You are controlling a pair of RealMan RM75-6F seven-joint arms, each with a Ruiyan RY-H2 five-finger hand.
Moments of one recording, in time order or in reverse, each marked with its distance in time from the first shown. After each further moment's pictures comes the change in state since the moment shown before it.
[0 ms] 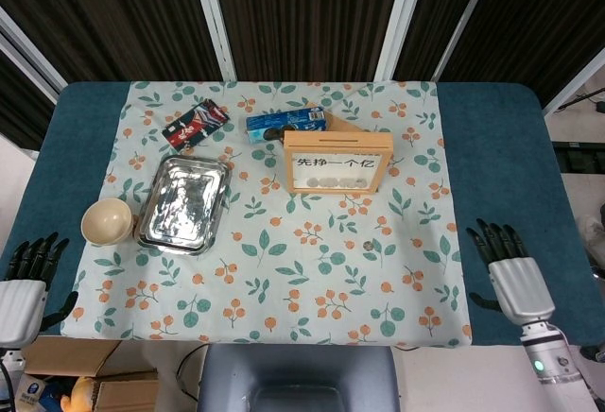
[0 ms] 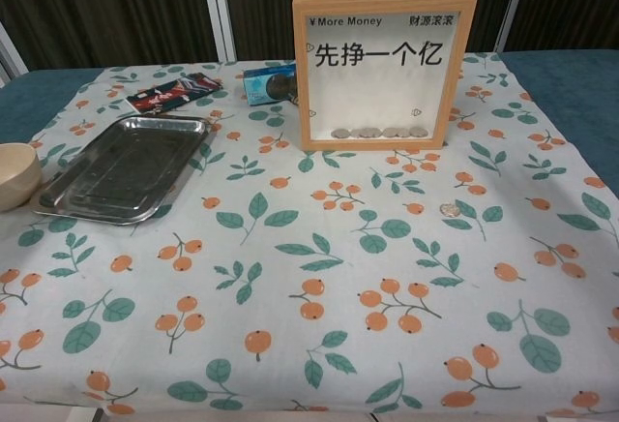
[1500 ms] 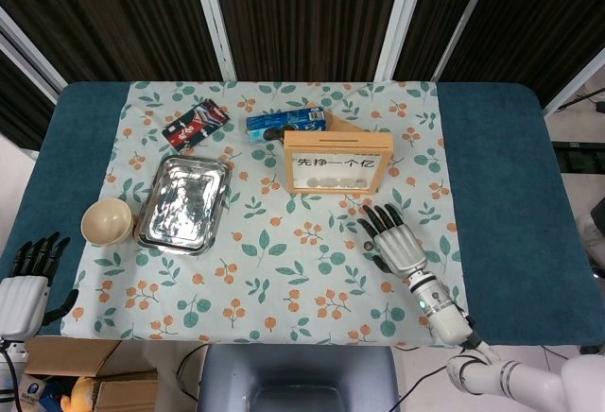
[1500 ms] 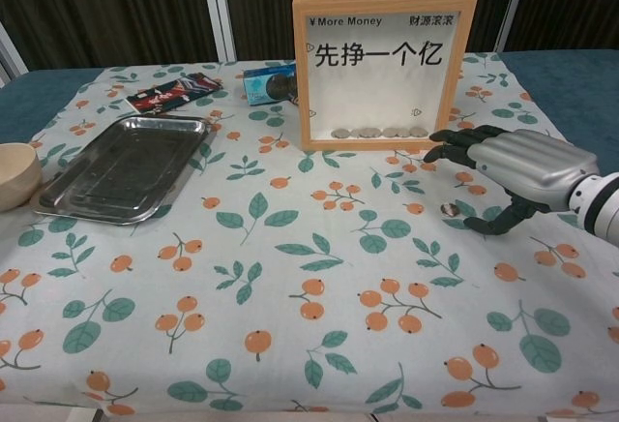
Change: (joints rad) left arm -0.024 -0.060 -0.002 0.123 -0.041 -0.056 -0.078; right arm 0.371 -0.525 0.052 0.520 0.094 -0.295 -0.016
